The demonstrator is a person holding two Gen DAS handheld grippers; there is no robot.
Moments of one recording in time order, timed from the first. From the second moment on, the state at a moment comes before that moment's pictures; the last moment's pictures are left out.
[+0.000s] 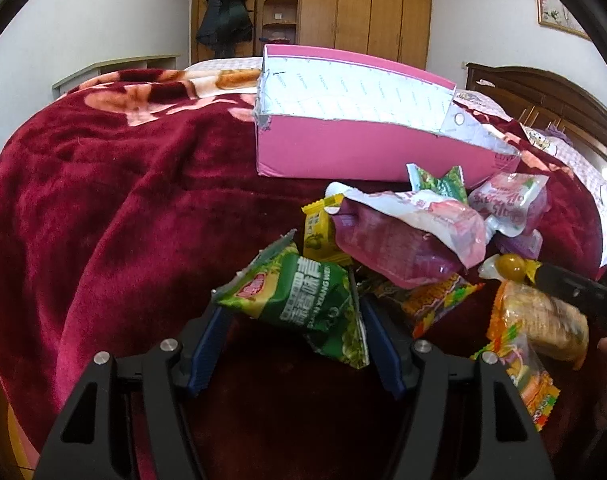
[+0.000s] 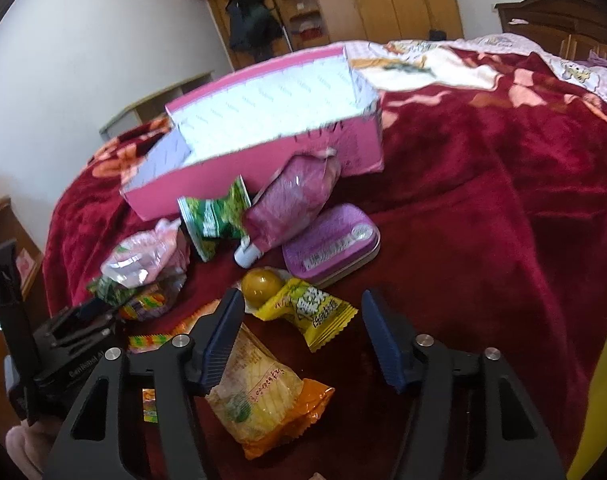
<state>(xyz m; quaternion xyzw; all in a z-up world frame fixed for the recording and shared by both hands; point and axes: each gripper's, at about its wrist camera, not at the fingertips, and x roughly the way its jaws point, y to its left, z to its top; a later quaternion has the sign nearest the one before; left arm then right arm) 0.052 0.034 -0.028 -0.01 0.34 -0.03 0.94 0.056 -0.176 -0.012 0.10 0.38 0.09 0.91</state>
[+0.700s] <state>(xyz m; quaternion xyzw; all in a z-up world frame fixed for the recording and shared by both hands) 0.052 0.036 -0.025 0.00 0.33 -0.04 0.94 0.057 -0.171 -0.019 0.07 0.37 0.07 0.92</state>
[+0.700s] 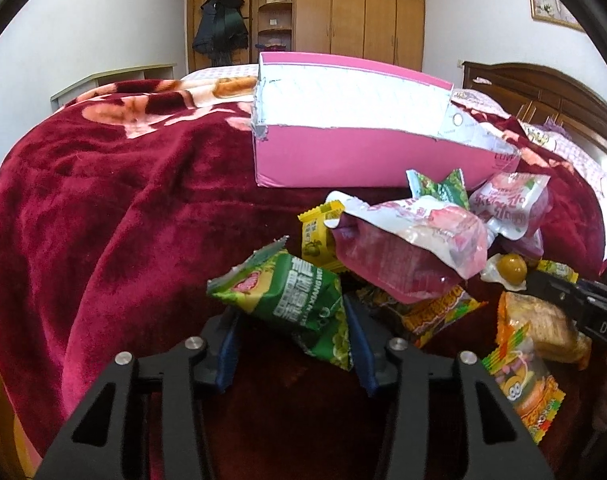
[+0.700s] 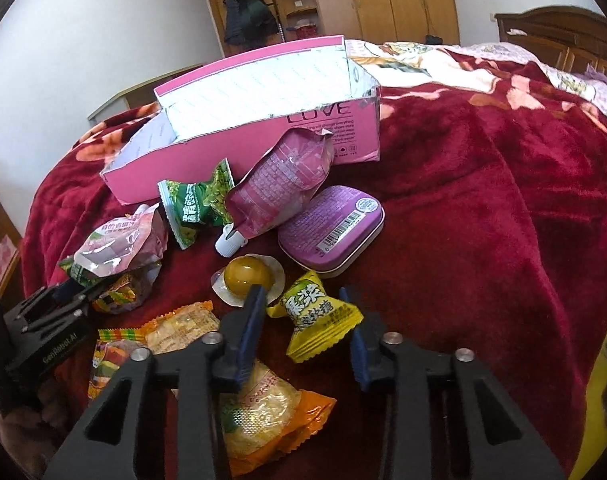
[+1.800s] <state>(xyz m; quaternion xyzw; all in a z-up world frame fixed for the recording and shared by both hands) 0.031 0.038 0.034 -0.03 0.28 -0.06 0.96 0.040 -0.162 0.034 0.05 0.32 0.11 0.94</state>
